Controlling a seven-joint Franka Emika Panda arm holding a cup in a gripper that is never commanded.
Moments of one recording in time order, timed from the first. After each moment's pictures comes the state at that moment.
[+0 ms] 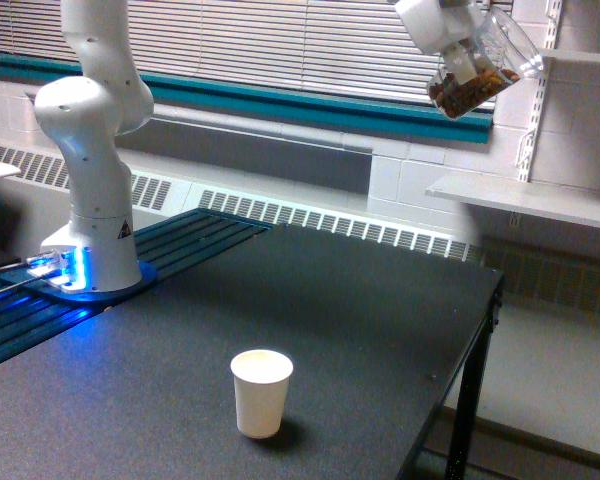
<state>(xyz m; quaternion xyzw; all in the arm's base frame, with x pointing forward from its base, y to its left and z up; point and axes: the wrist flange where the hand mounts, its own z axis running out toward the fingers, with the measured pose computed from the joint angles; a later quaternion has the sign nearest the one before) 0.601 -0.042 0.552 -0.86 0.39 -0.28 0.15</state>
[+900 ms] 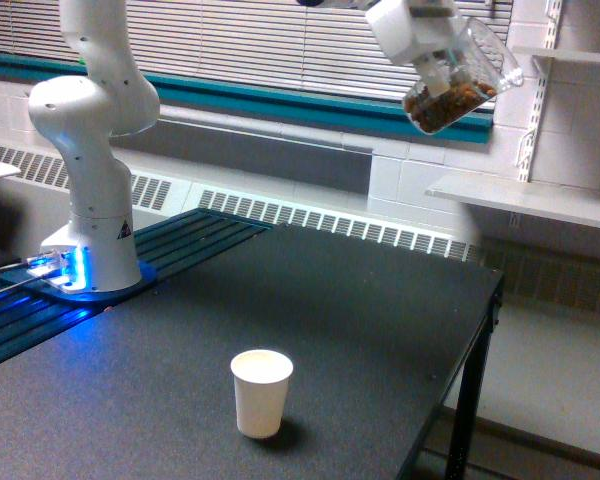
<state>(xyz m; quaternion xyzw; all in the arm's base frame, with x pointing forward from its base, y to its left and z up) 0.582 -0.086 0.535 -0.85 0.43 -0.28 0.12</state>
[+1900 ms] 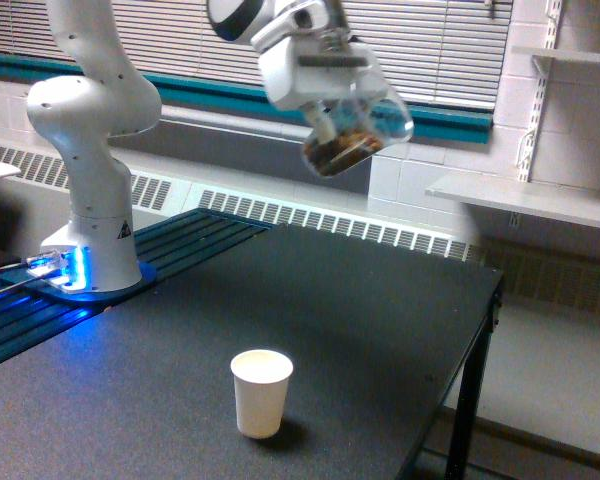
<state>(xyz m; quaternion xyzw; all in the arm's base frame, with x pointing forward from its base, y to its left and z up) 0.479 -0.123 0.468 -0.83 0.49 -0.26 0.06</state>
